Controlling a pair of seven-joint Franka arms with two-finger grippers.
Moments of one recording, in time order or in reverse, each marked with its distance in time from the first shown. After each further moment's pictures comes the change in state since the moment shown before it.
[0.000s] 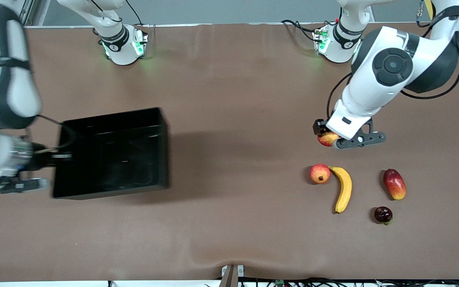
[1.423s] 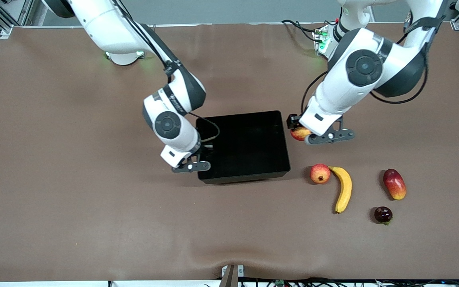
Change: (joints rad) left arm -0.079 0.077 -0.028 0.012 -0.075 0.051 -0.065; right arm 0.529 0.241 -0.005 -0.099 -0.003 0.475 0.517
